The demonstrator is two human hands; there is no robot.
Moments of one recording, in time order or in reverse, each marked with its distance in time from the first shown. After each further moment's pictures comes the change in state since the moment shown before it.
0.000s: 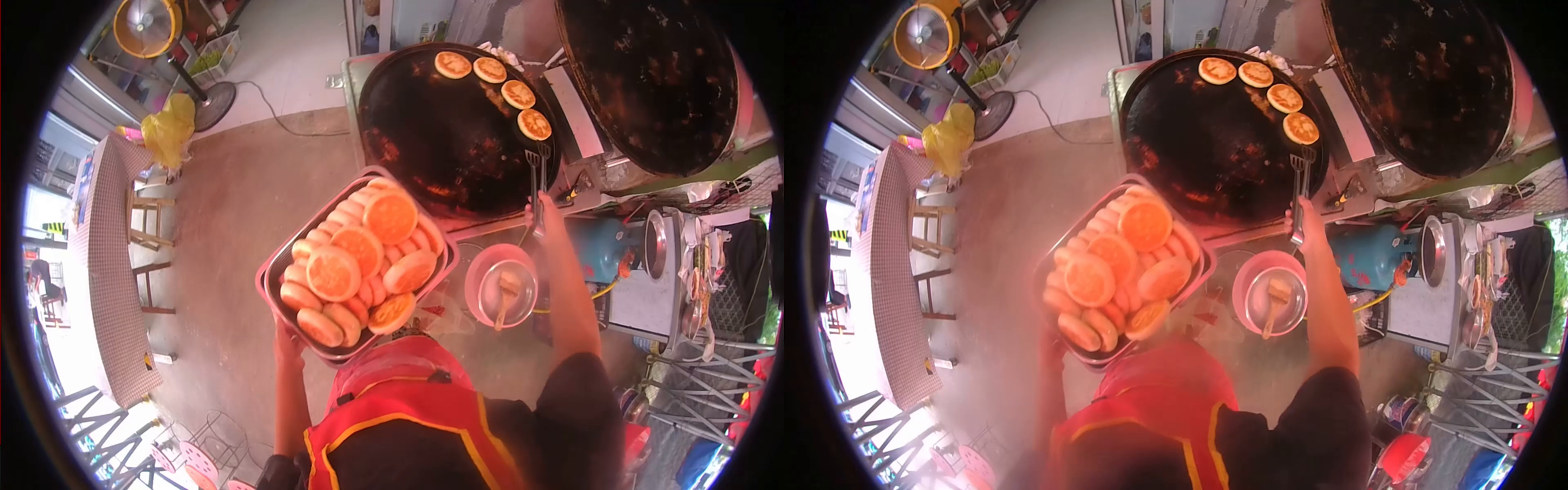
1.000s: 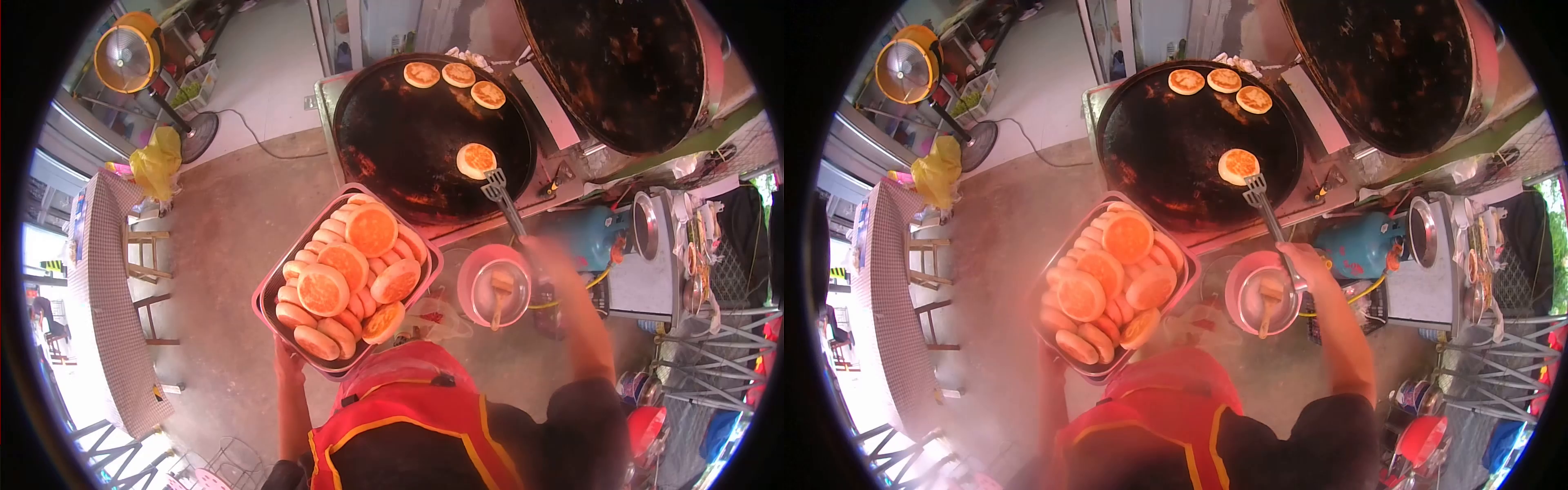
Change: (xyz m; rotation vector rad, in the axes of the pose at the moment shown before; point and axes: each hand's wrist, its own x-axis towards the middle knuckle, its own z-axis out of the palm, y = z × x) left_hand -0.015 0.016 0.032 -0.107 0.191 0.002; right_hand -0.116 -0.019 -0.011 -0.799 0.042 0.056
